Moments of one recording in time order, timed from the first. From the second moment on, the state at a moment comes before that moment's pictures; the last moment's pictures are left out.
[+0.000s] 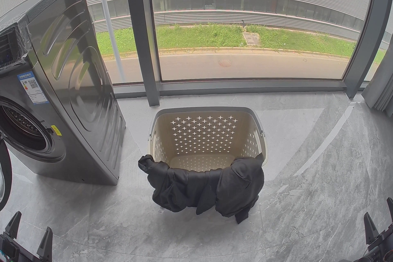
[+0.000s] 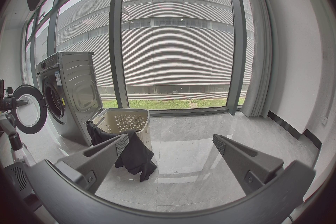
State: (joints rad) left arm 0.00 0.02 -0.02 0.00 0.00 -0.01; right arm 0.00 0.02 -0.02 0.00 0.00 -0.01
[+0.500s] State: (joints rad) left arm 0.00 0.02 -0.02 0.00 0.00 -0.02; right arm 0.00 0.02 -0.02 0.00 0.00 -0.01
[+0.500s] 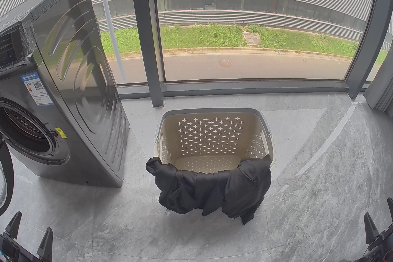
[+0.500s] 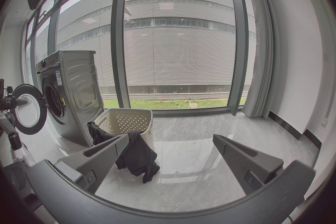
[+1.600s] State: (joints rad) left arm 0.00 0.02 -0.02 0.00 0.00 -0.01; right arm 0.16 0.60 -0.42 0.11 0.20 -0.09
